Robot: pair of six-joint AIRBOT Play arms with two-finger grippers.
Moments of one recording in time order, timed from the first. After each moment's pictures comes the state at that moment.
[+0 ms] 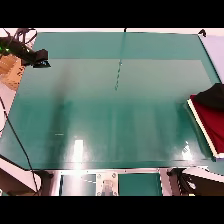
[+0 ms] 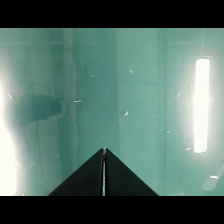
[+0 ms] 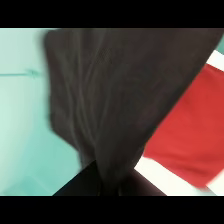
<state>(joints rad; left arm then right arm) 0.15 -1.81 2.04 1.18 -1.45 -1.44 -1.17 -1.30 1.75 -1.25 1.74 1.75</state>
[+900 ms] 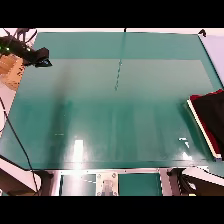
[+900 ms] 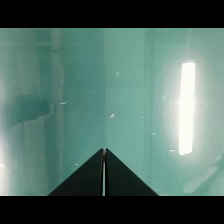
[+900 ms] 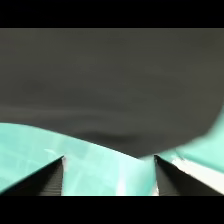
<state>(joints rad) 0.14 -1.81 2.04 1.13 -1.45 -1.48 -1.08 -1.26 1.46 -1.44 1.70 1.79</state>
